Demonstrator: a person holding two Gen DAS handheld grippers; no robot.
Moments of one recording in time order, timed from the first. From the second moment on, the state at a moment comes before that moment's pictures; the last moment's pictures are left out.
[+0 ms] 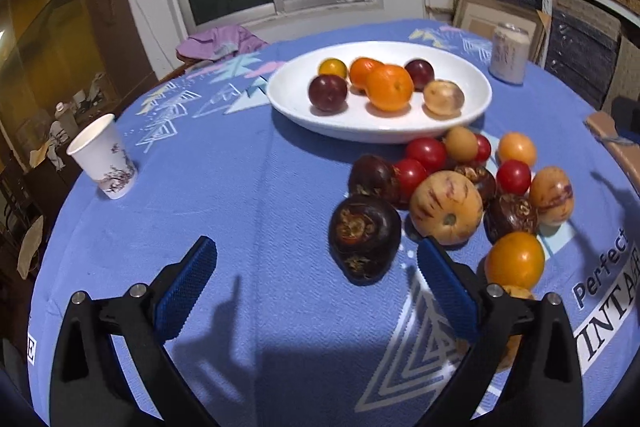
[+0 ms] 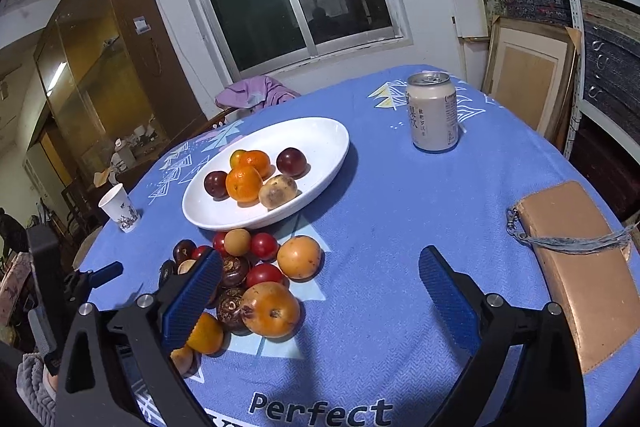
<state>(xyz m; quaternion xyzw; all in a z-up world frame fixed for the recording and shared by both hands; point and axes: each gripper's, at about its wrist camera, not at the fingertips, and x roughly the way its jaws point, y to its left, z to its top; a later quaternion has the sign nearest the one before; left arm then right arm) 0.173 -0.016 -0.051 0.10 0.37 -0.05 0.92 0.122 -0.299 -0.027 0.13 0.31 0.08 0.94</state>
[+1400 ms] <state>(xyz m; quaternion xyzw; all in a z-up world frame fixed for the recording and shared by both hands) 0.214 0.029 -0.071 0.02 0.44 -0.07 0.90 0.119 -0.274 -0.034 0.08 0.33 0.11 0.94</state>
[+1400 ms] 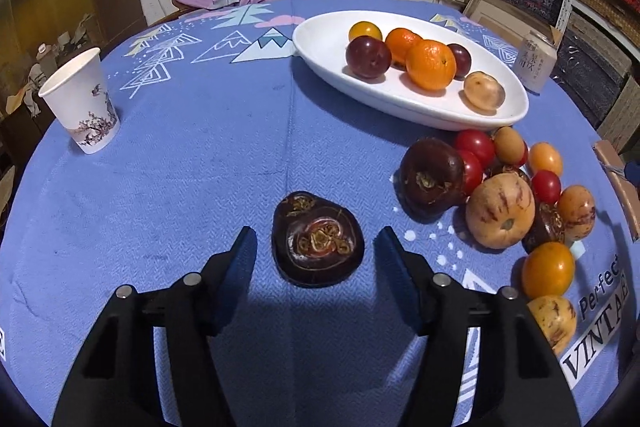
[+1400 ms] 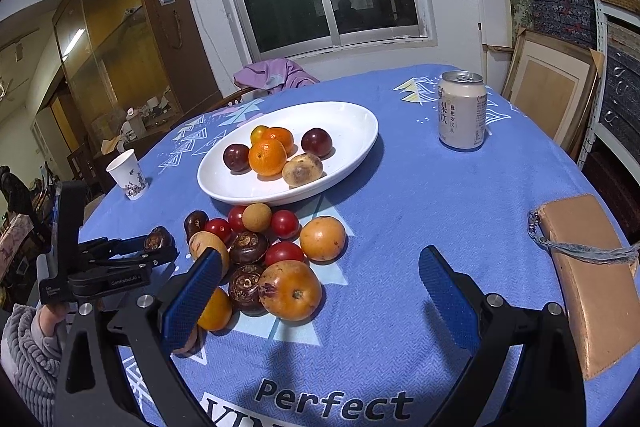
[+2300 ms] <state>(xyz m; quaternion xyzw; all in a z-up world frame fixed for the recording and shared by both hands) 0.224 0.027 -0.078 0.02 0.46 -0.05 0.89 0.140 -0.236 -0.072 0.02 0.41 0.15 0.90</state>
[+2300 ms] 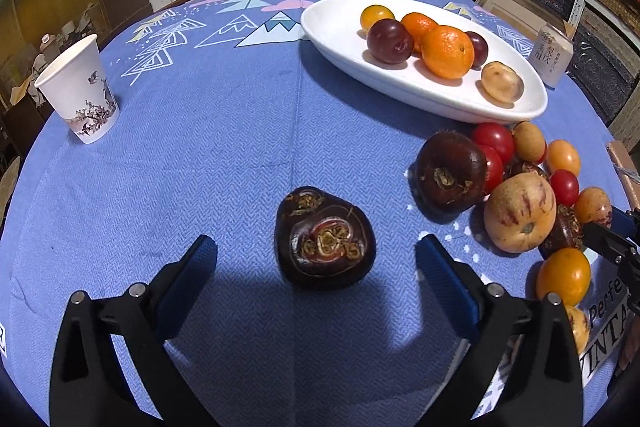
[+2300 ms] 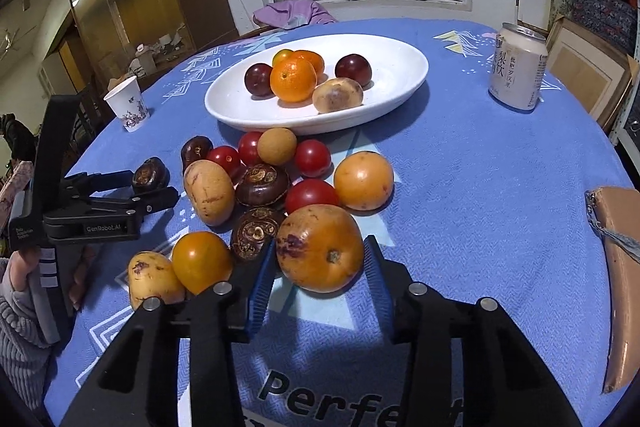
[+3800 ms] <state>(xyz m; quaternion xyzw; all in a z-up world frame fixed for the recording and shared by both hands) 0.316 -0.014 -0.017 -0.04 0.39 -0.10 0.91 0.277 -0.247 -0.019 0.07 0.37 0.09 0.92</state>
